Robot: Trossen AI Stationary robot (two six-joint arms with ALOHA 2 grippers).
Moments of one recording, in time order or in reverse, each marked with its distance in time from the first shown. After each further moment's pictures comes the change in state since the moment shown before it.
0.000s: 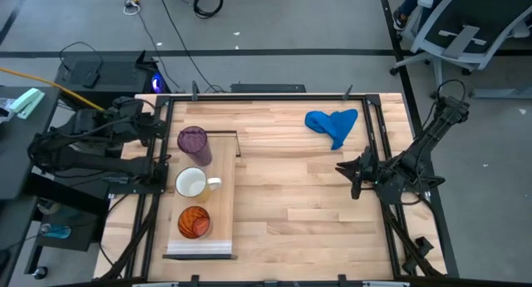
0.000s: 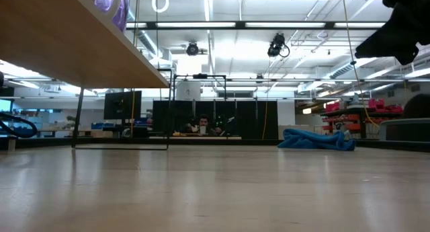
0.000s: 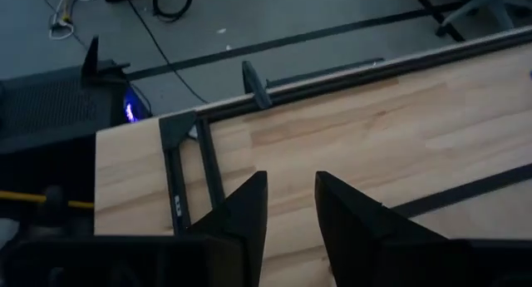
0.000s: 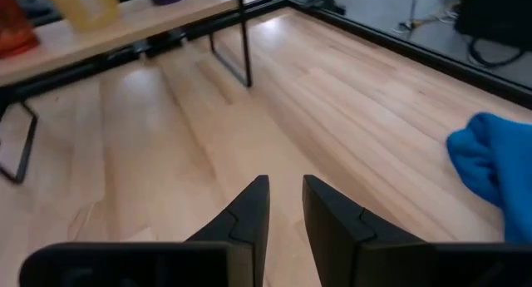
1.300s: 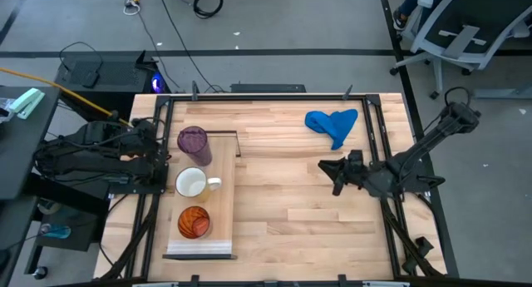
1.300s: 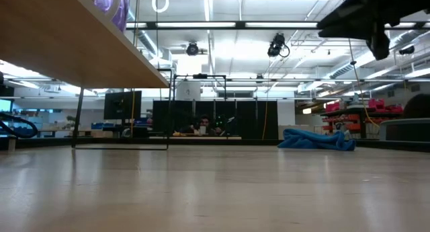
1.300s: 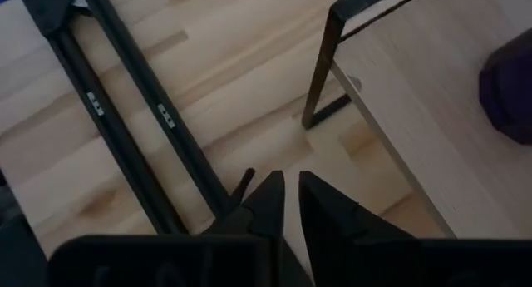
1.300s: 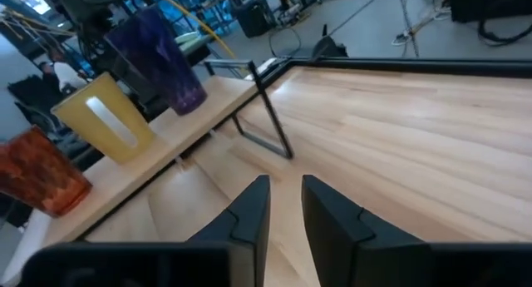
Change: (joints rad) left arm -0.001 -0.165 -0.279 0.049 0.419 0.163; right arm -0.193 0.230 0.001 0.683 0.003 -0.104
